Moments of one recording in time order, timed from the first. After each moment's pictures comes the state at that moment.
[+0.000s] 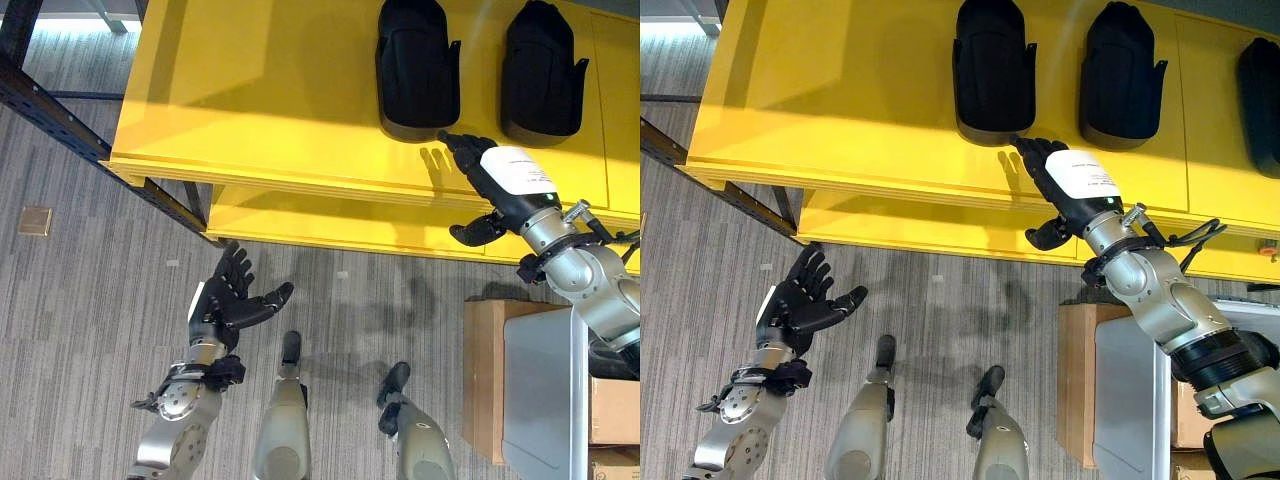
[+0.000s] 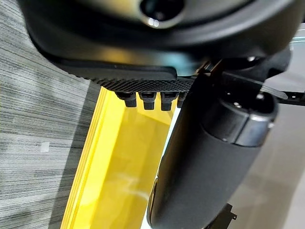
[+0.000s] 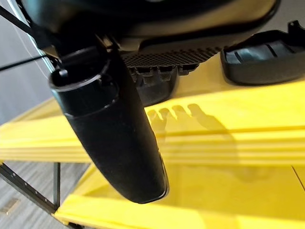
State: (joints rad) left arm 0.11 0.50 -0.13 -0.06 -0.68 -0.15 0.15; right arm -0.62 -1.01 0.46 0.18 -0.27 -0.09 -0.08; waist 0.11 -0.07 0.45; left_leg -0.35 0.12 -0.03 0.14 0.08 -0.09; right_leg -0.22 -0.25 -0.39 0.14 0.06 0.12
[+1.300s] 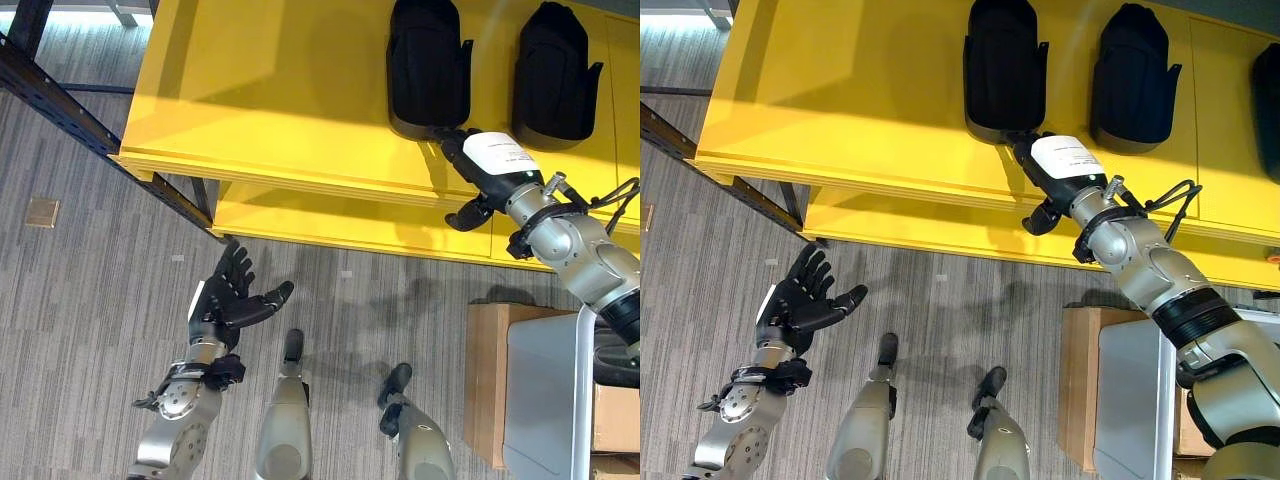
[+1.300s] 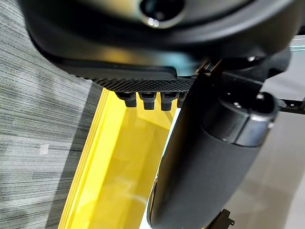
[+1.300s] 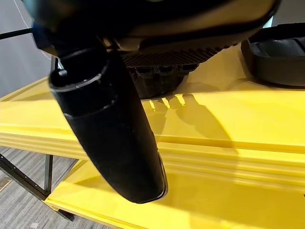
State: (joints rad) left arm 0.11 0.50 -0.13 -0.06 -0.69 -0.15 0.14; right arm -0.90 -0.97 0.69 0.37 -0.27 -0.08 -0.06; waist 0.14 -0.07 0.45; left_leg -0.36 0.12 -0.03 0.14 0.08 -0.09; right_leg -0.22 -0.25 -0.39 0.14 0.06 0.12
